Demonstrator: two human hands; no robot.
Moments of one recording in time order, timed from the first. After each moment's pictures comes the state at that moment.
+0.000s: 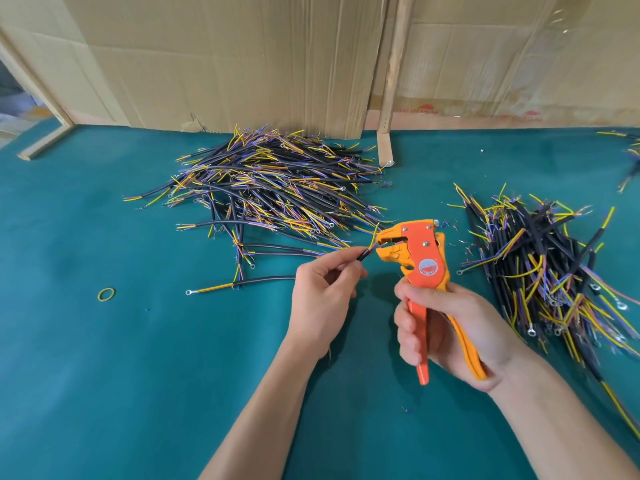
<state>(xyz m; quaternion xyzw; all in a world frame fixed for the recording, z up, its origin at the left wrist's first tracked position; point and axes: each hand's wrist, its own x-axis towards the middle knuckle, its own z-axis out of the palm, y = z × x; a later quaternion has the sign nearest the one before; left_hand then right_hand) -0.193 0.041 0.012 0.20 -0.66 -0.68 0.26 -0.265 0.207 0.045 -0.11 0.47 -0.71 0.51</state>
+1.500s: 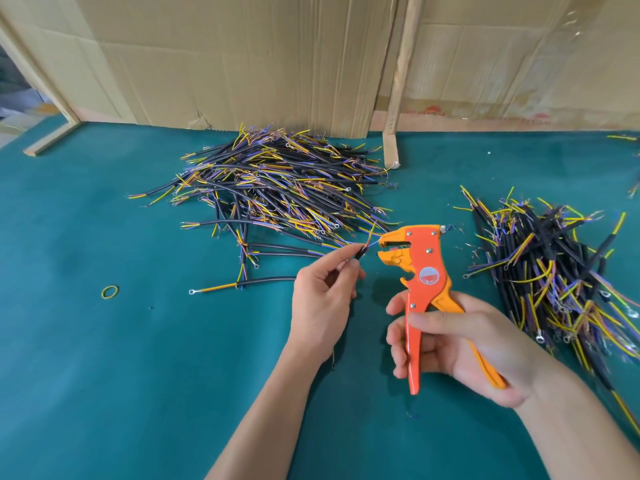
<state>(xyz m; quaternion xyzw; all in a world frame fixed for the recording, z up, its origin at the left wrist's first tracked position) -0.193 0.041 0.008 0.20 -0.64 -0.68 0.29 -0.266 0.215 0.047 -0.15 0.50 -0.66 0.54</state>
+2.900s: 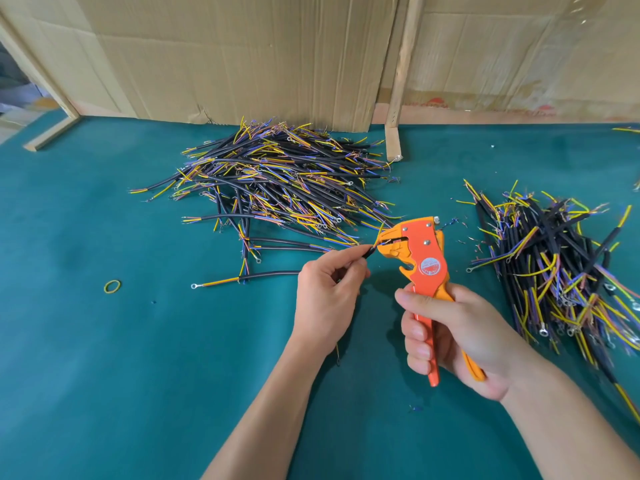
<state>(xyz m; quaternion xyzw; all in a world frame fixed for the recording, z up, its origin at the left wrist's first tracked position) -0.191 0.041 0.013 0.22 -0.69 -0.63 0.28 -0.256 0.201 0.043 -0.10 0.56 -0.67 0.48</state>
